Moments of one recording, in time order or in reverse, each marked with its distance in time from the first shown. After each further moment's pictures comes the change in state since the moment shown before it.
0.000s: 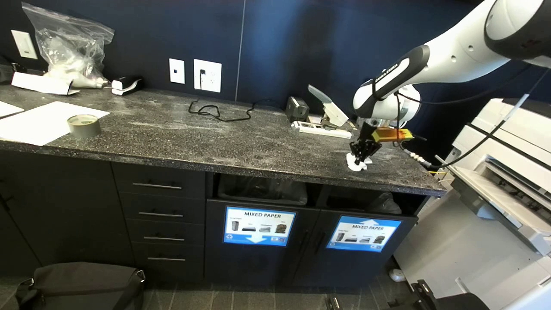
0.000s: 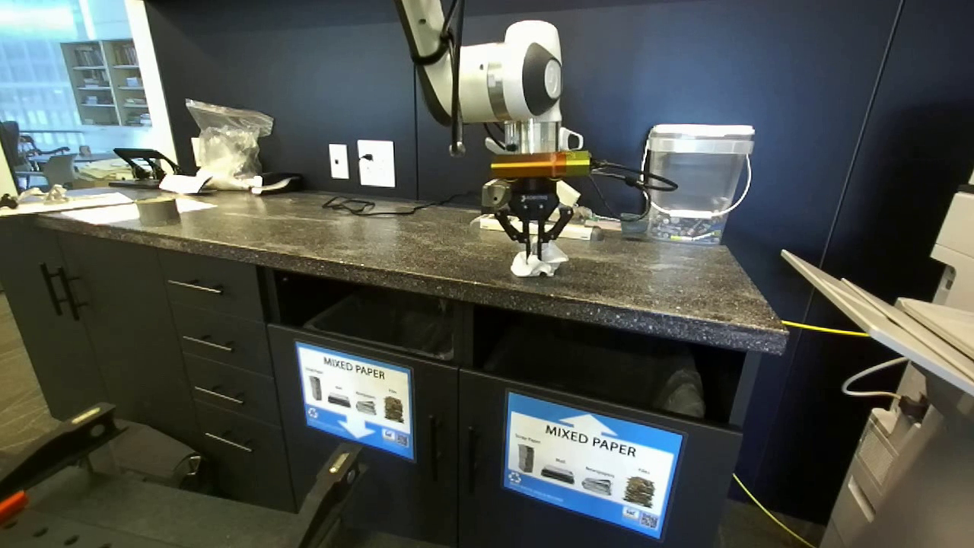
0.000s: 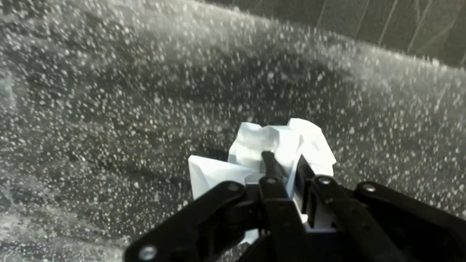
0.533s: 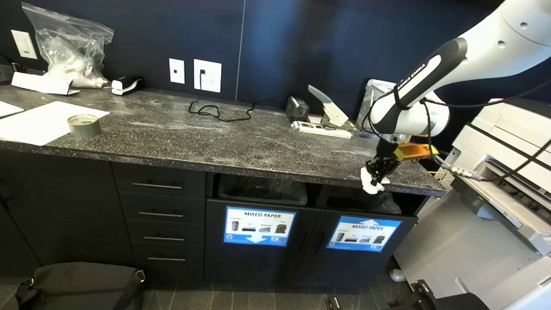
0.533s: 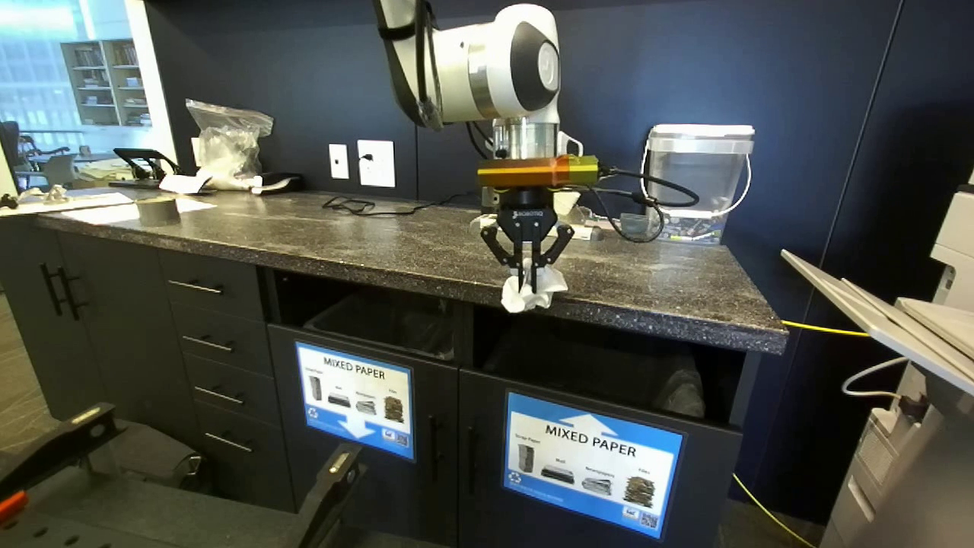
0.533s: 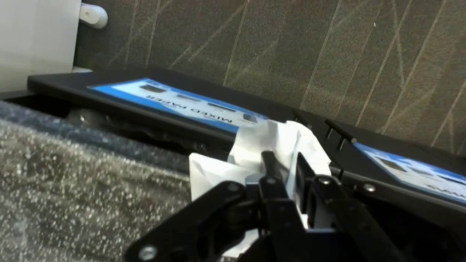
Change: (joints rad) arm -0.021 -0.226 -0.021 -0.416 -0.044 0.121 -0.048
